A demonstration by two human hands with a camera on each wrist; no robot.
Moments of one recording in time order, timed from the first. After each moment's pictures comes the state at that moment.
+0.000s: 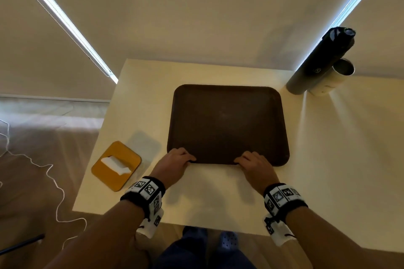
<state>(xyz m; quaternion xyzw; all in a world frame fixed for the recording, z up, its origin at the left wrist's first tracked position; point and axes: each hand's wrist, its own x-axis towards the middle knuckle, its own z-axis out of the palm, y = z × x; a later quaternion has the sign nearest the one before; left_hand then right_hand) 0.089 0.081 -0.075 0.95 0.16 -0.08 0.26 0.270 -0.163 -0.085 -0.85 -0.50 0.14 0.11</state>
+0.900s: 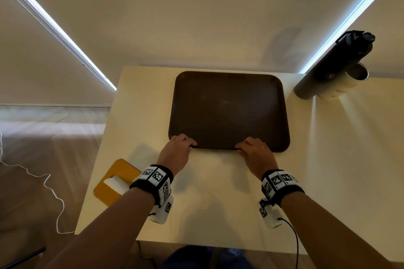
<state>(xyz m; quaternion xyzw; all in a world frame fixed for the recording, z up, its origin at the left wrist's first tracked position) 0.145 0.139 -0.073 0.94 0.21 -0.05 0.26 0.308 -0.093 -0.086 -0.87 -0.45 0.12 0.16</state>
